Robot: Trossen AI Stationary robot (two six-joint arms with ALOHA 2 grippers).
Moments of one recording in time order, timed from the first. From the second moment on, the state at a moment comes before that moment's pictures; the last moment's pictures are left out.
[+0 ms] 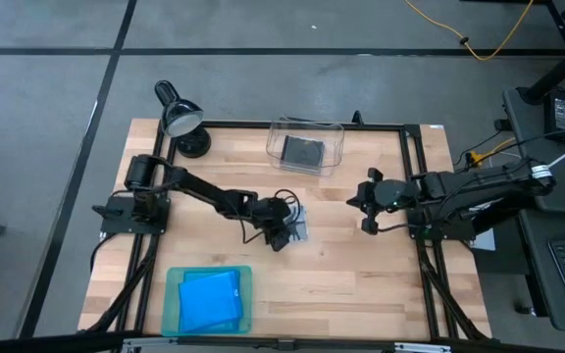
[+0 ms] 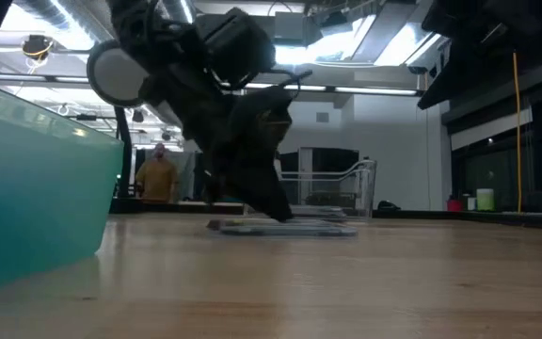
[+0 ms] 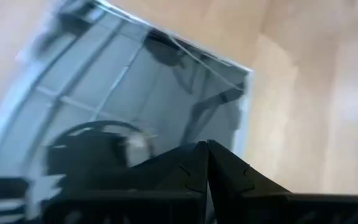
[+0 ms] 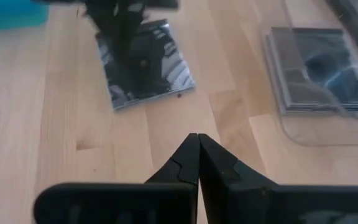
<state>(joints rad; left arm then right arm) -0.05 1.89 0.98 0.09 0.07 -0.62 0.13 0.93 0.68 -0.53 0.26 0.21</state>
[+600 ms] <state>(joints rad) -0.02 1.60 0.96 -0.33 -0.17 -0.77 0.13 1.36 0.68 -0.33 0.09 0.04</state>
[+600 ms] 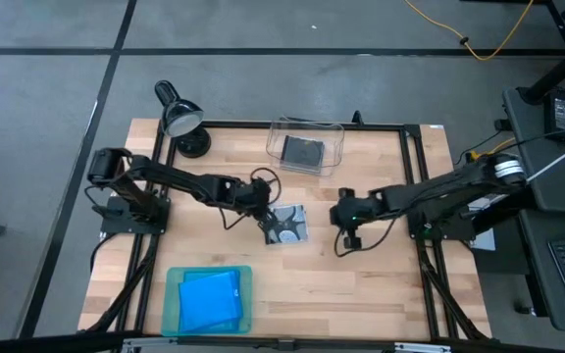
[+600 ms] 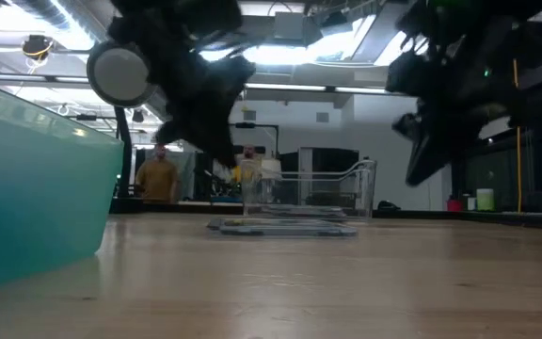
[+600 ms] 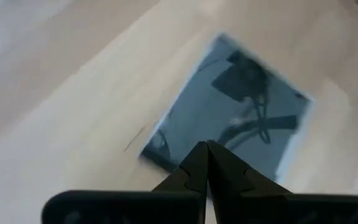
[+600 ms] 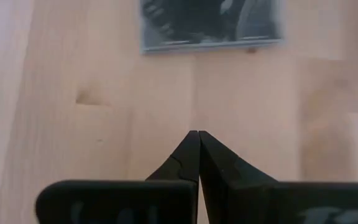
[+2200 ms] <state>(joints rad) -0.20 1.63 0.74 -0.08 -0.32 -1.48 -0.05 1.75 0.74 0.02 -0.12 -0.17</state>
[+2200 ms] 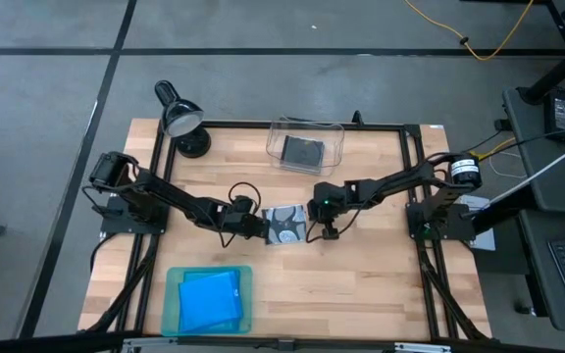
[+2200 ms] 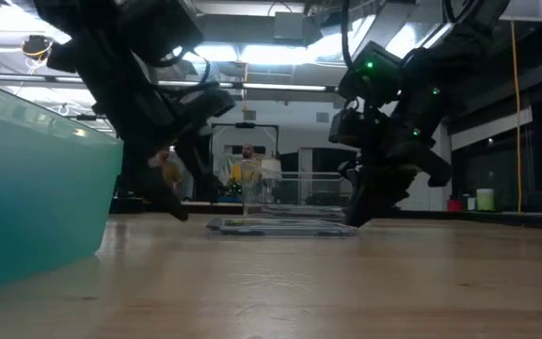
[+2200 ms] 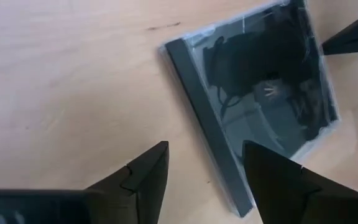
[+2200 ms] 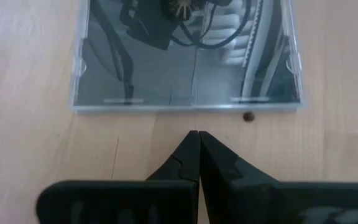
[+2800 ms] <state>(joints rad) -0.16 1.77 0.75 0.18 -0.29 -1.48 -0.05 1.76 0.77 0.00 -0.14 -0.17</state>
